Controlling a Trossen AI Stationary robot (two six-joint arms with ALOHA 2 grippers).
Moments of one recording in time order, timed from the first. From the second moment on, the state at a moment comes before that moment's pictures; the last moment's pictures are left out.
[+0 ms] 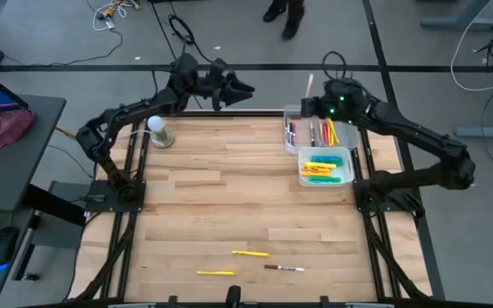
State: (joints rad) left arm 0.69 1.69 1.34 0.55 0.87 -0.60; right arm -0.56 1.13 1.14 -0.53 0.17 0.71
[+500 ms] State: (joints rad) left arm 0.66 1.54 1.33 0.11 0.65 -0.14; right arm -0.80 1.44 1.14 -0.83 -0.27 0.75
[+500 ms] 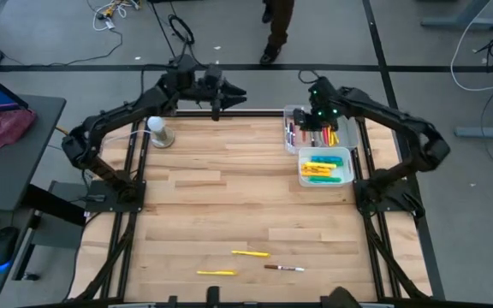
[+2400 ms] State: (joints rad) left arm 0.59 1.44 1.33 -0.08 0.66 -0.17; right arm -0.30 1.22 1.14 -0.75 0.15 0.53
